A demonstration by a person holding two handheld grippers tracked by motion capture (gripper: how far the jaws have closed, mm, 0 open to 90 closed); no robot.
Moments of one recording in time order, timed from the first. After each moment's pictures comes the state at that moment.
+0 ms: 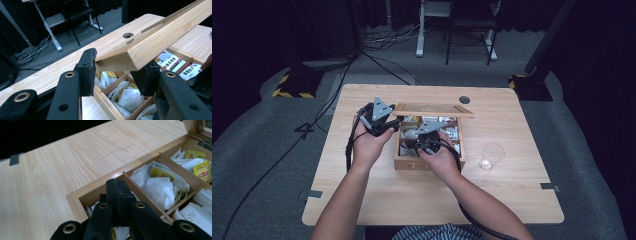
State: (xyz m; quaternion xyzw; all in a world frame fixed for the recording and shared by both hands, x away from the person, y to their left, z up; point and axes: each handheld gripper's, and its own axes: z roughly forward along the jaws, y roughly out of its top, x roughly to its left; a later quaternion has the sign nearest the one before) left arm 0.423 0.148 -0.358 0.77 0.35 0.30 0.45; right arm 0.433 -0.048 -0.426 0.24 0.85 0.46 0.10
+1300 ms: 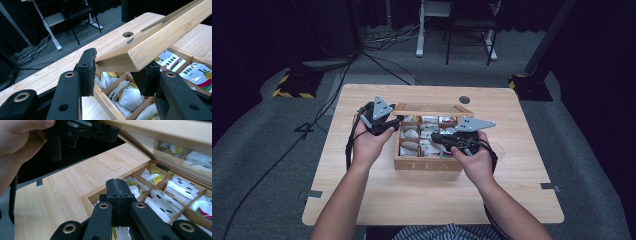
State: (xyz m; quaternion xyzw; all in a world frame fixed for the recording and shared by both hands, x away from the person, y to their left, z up) left arm 0.425 0.148 -0.356 0.77 0.35 0.29 0.45; right arm 0.396 -0.135 -0.365 0.26 0.80 0.54 0.11
